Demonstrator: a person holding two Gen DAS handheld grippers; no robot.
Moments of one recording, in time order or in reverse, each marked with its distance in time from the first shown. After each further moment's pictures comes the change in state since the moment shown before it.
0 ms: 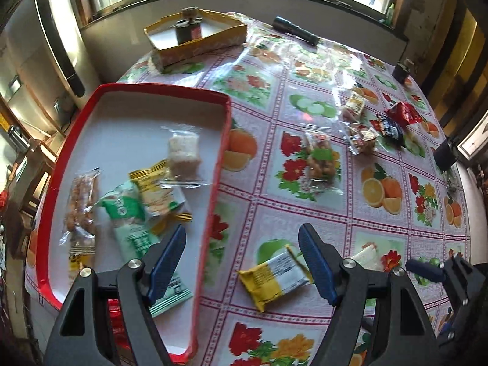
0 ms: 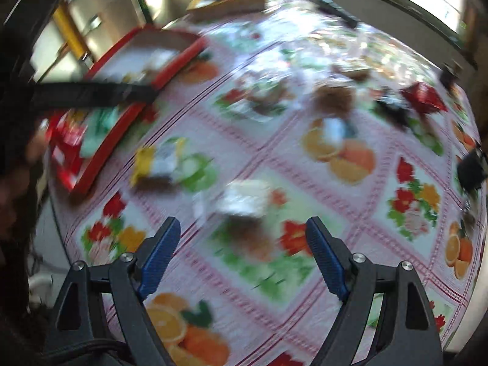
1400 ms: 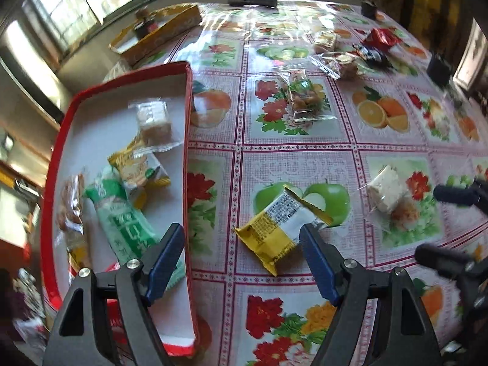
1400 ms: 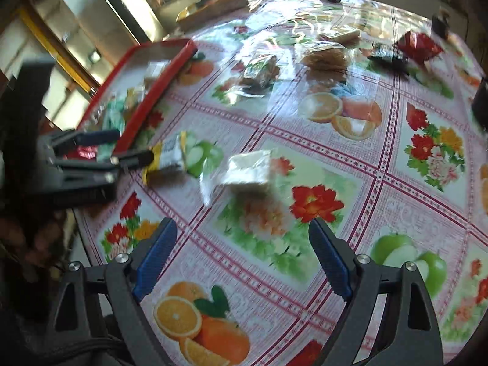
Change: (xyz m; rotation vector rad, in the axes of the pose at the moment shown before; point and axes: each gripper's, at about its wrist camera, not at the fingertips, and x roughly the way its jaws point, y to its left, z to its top) left arm 0.022 -0.034 -0.047 0.300 0.038 0.093; right arm 0.005 -0.039 -0.033 0.215 -0.070 0.172
